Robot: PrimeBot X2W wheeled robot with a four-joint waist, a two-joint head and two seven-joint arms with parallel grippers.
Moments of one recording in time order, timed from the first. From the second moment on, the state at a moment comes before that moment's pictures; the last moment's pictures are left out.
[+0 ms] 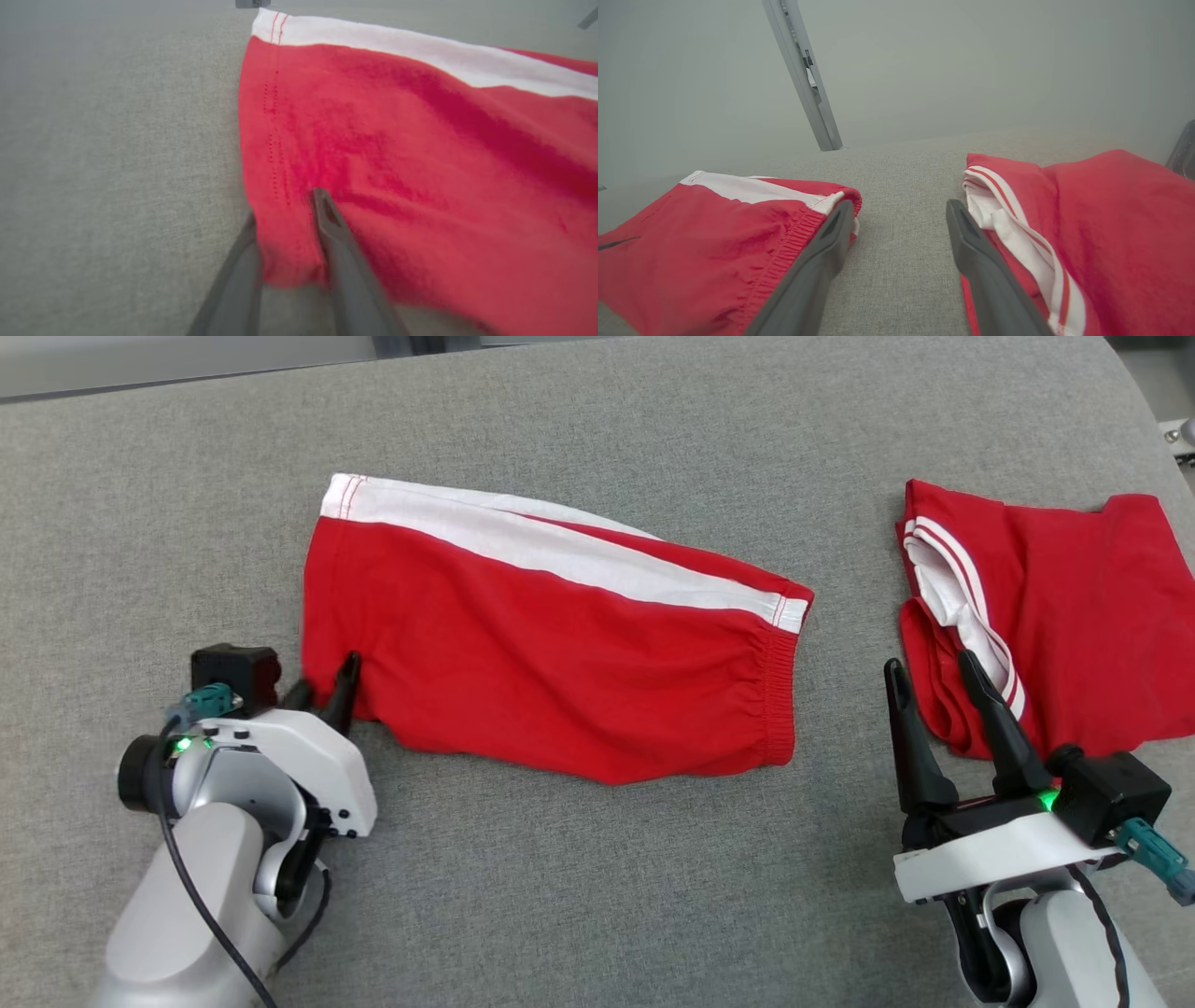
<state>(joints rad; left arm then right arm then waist) -0.48 0.23 -0.30 0.53 -0.43 0.01 0.09 -0.23 -0.05 0.12 0.20 0.28 0.13 -0.26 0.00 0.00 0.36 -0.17</state>
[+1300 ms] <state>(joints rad) -0.16 0.21 -0.21 0.15 -0.40 0.26 -0.15 -0.18 -0.08 0.08 0.23 0.26 0.13 -0.25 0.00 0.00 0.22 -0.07</state>
